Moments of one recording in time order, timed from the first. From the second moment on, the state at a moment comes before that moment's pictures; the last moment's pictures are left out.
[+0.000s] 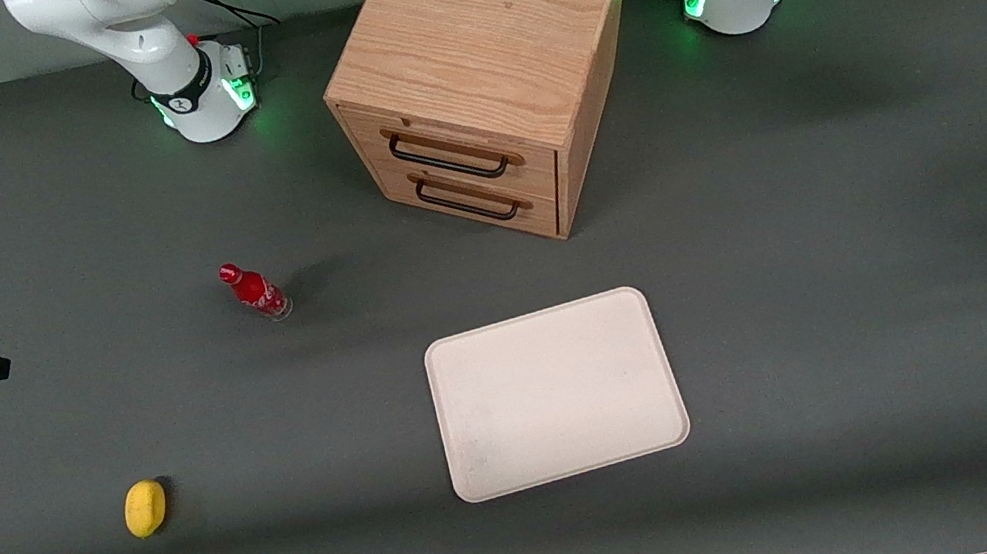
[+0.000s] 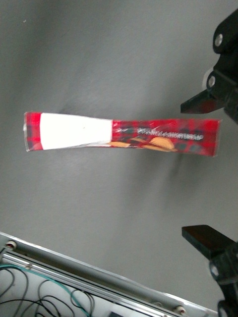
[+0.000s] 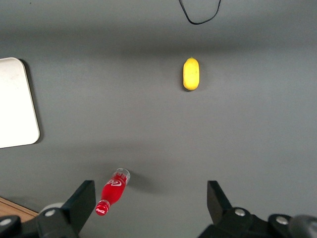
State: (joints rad) arm 0.29 0.91 0.45 -1.08 -0.28 2.08 0.24
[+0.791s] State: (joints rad) arm 0.31 1.04 0.39 -1.04 -0.38 2.31 0.24
